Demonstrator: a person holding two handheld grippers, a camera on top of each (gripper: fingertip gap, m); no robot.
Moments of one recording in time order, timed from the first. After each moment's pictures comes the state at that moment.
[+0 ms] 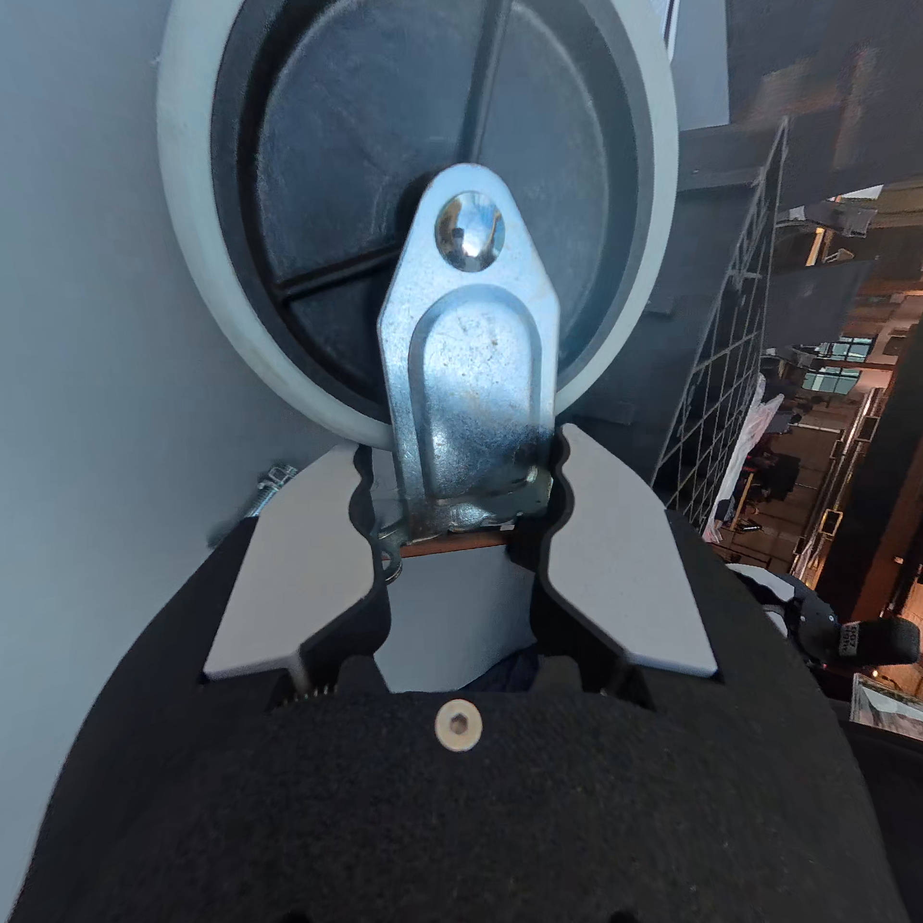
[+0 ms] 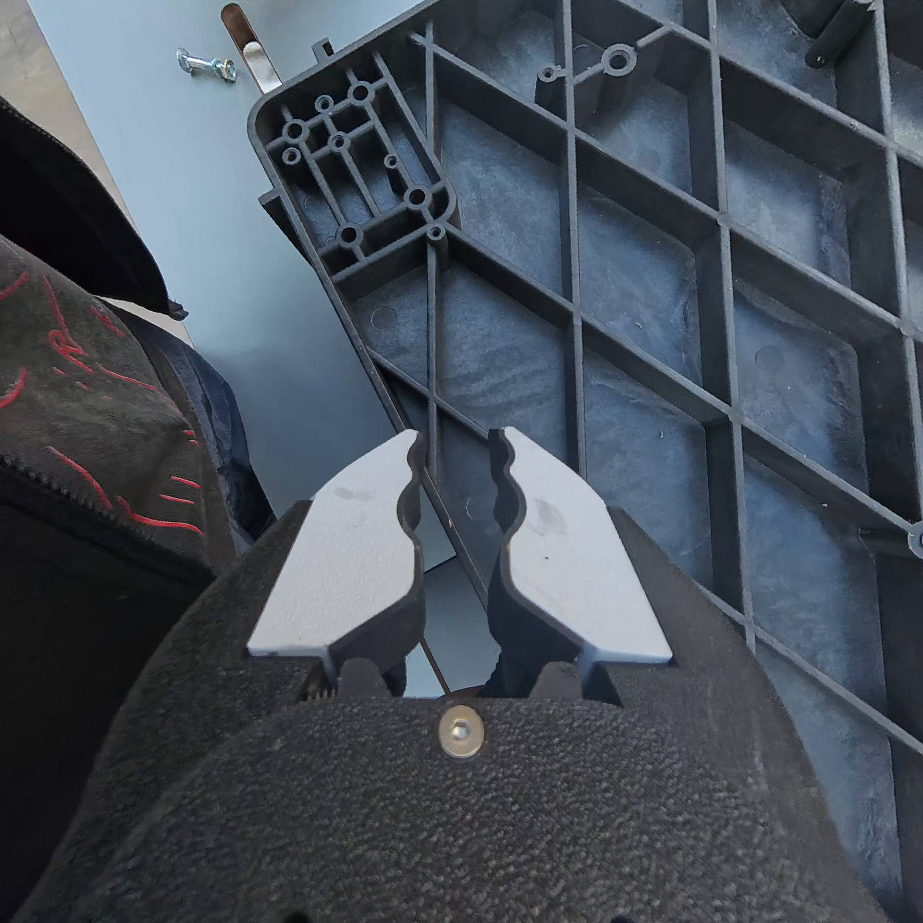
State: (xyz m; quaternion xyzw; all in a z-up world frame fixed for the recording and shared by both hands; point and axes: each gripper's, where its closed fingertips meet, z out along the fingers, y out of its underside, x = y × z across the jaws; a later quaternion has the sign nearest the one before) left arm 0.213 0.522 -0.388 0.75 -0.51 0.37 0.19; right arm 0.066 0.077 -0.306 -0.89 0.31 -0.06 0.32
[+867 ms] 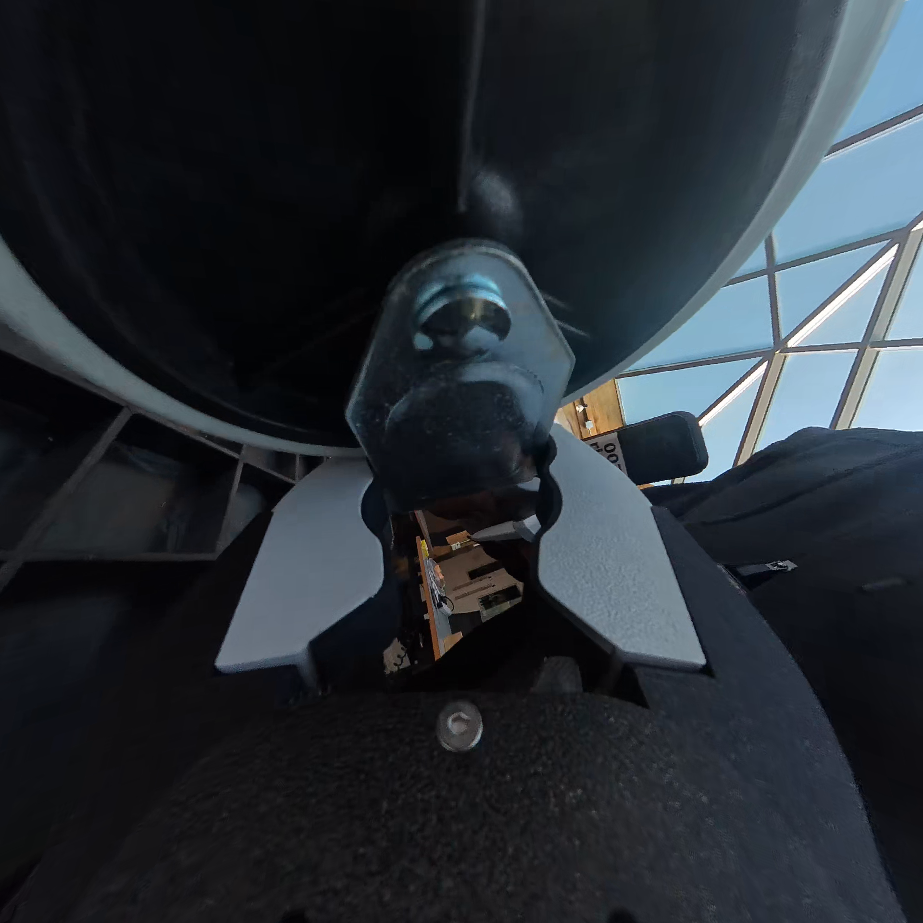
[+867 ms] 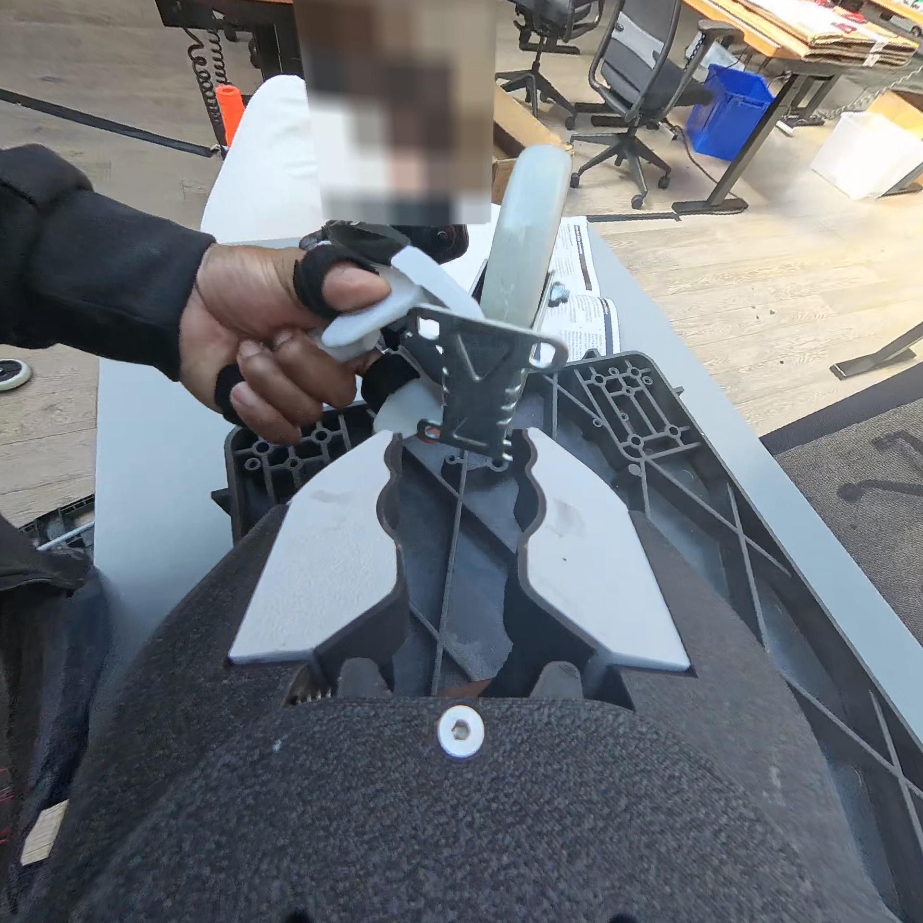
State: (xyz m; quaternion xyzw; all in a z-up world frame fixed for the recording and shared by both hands) left arm 0.203 0.175 -0.224 0.41 -0.44 0.66 0.44; right arm 0.178 0.162 -0.205 -0.84 0.18 -0.19 0.48
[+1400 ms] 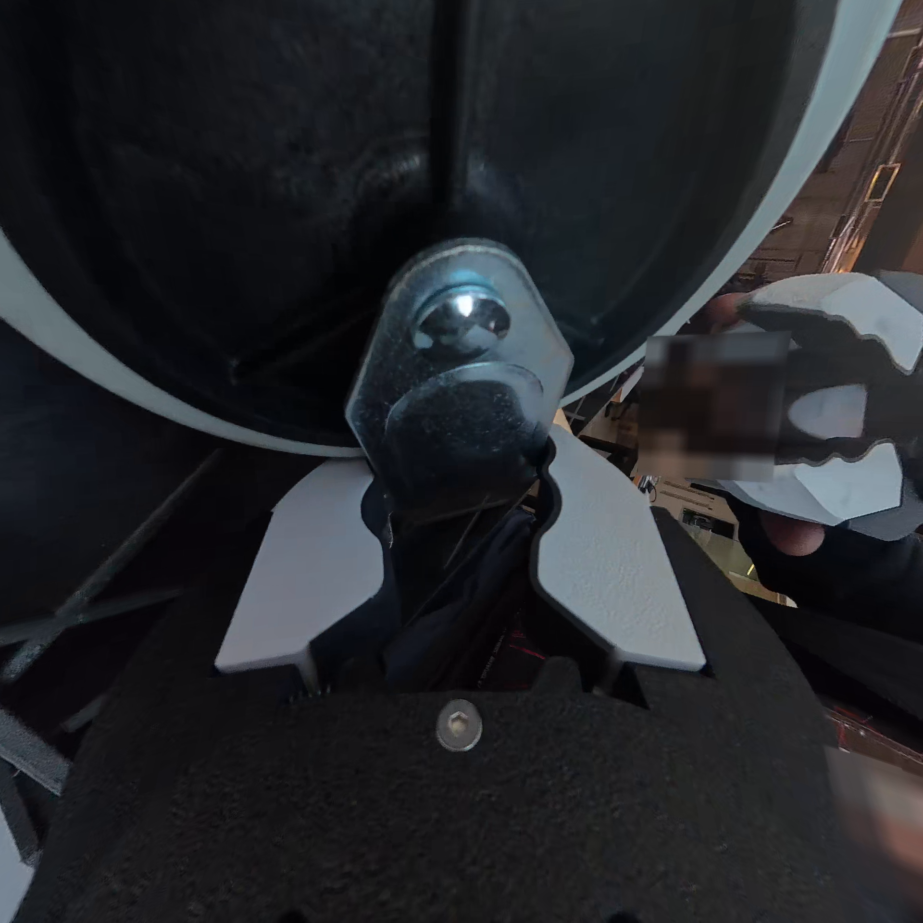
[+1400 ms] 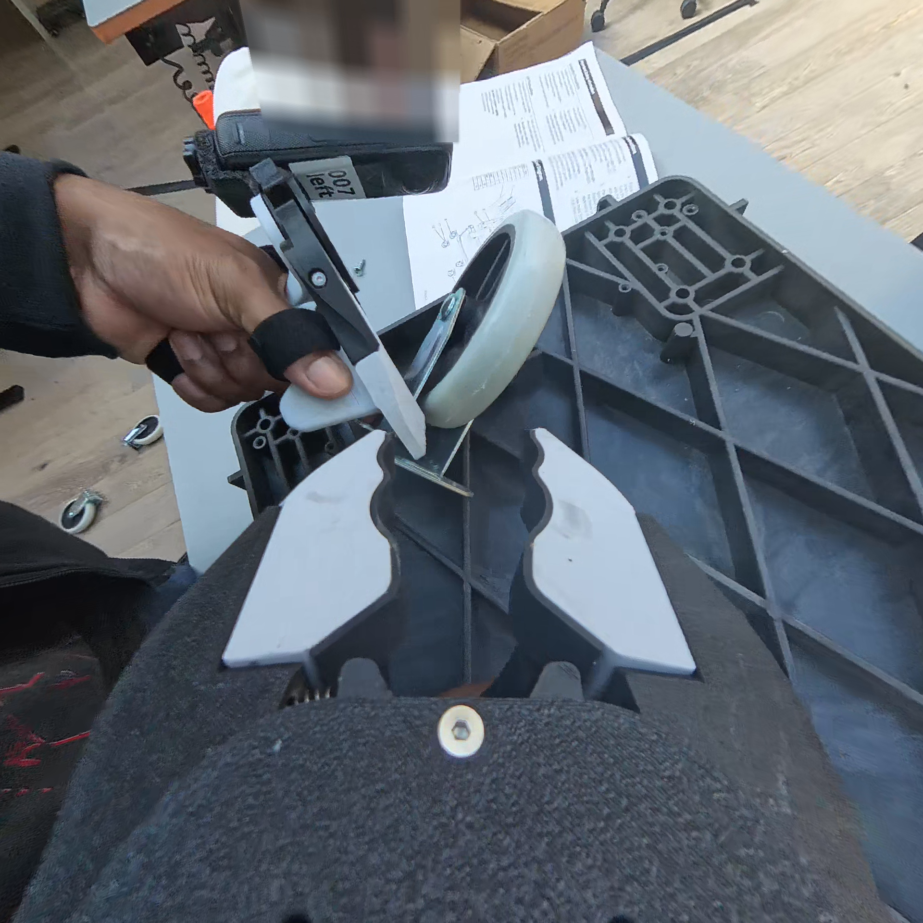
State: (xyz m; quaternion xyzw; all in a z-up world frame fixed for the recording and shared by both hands) left arm 0.174 0.168 -0.337 0.57 -0.67 0.31 0.35; right arm 0.198 0.128 -0.258 -0.83 0.31 -0.06 0.46
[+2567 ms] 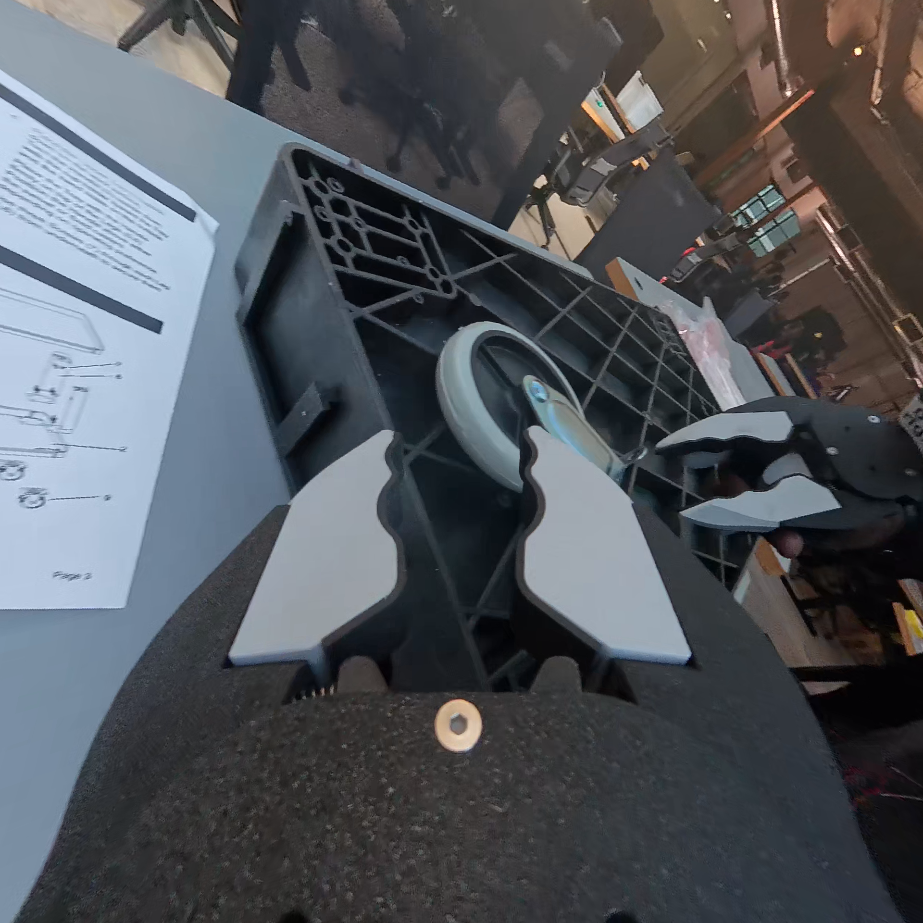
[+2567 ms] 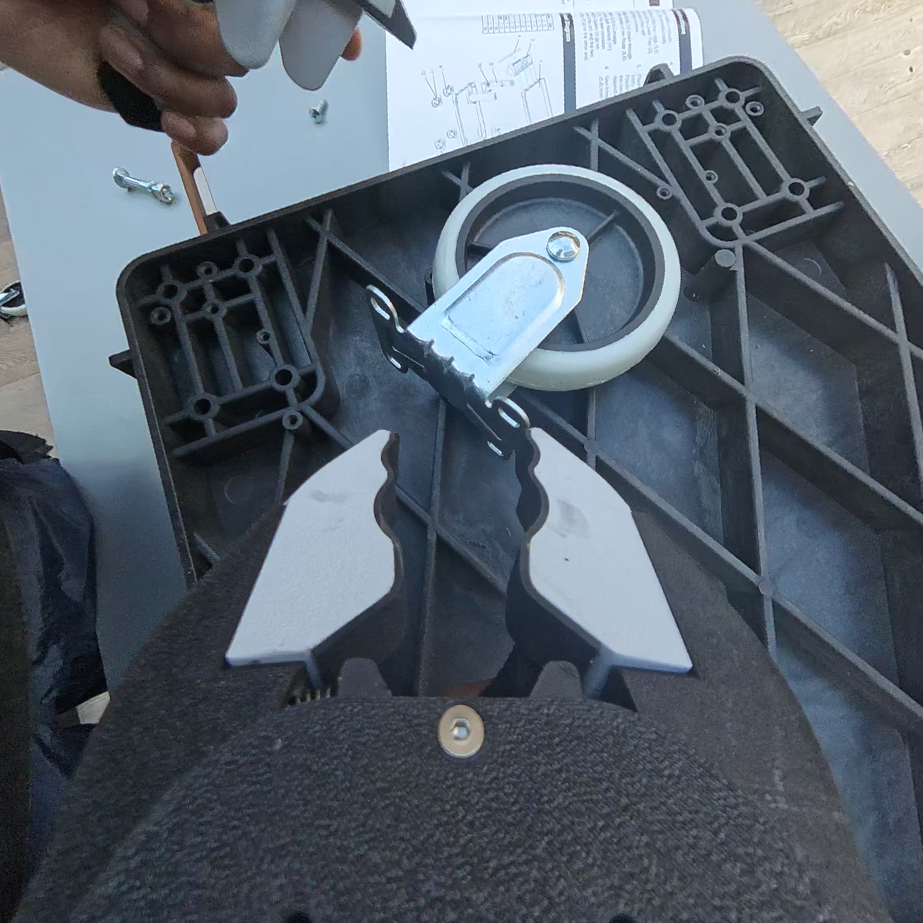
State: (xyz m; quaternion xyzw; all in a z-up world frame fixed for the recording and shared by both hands) left arm 0.262 0.295 -0.309 0.51 -0.64 0.57 0.04; right arm 0.185 0.121 -0.315 -0.89 0.25 -0.10 0.37
